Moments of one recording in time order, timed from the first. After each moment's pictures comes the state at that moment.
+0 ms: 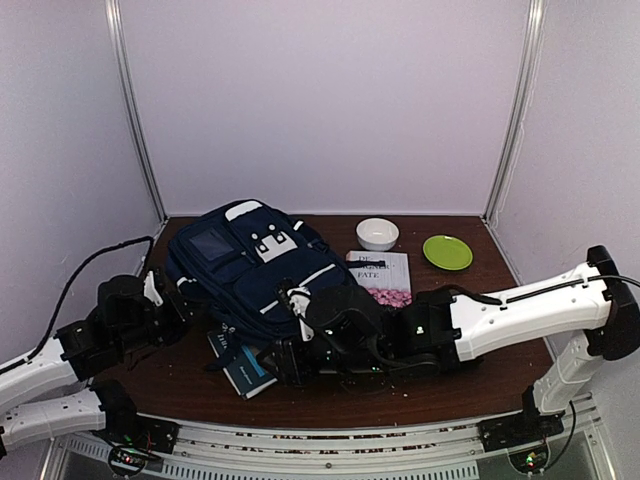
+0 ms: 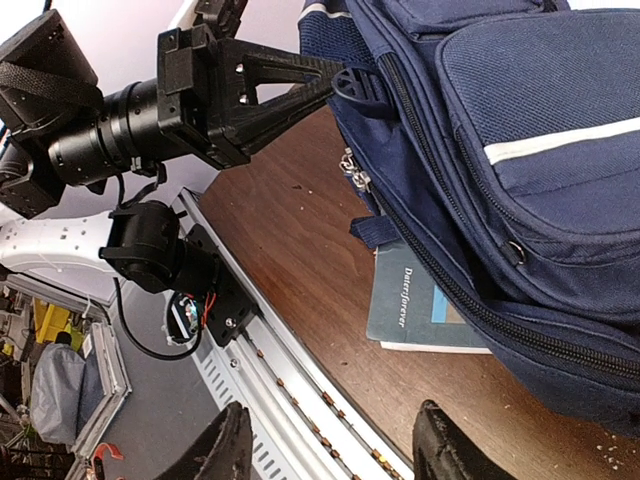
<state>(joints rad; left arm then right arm) -0.70 0.59 0.38 -0.19 -0.12 -1.10 1.41 1.65 1.24 -0.14 0.17 0.75</state>
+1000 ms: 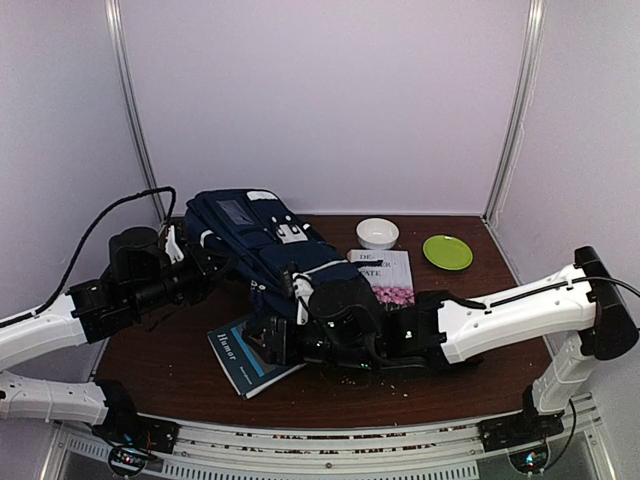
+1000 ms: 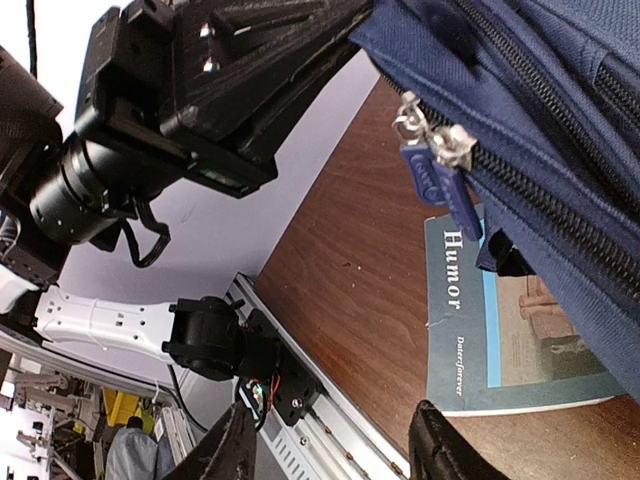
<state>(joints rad) -0.78 0.90 0.67 -0.01 -0.07 -1.13 1.37 1.69 1.20 0.13 0.19 0.91</state>
